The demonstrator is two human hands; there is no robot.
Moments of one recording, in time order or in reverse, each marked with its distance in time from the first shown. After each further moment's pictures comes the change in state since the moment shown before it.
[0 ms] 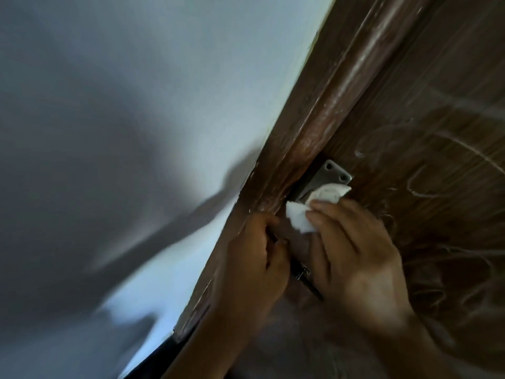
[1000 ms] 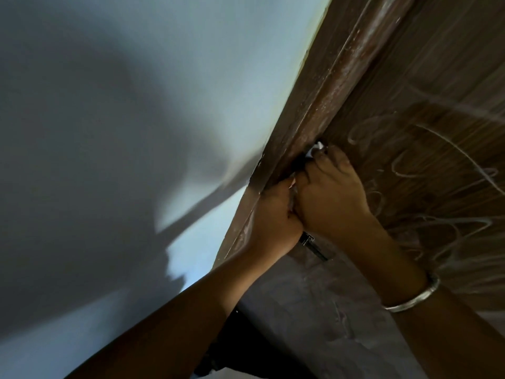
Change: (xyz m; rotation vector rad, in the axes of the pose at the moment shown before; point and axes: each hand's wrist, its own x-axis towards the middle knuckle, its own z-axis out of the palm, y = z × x) left_hand 0.032 0.004 0.011 -0.111 -0.183 -0.107; right_hand 0.069 0.006 0.004 -0.421 -0.803 -0.040
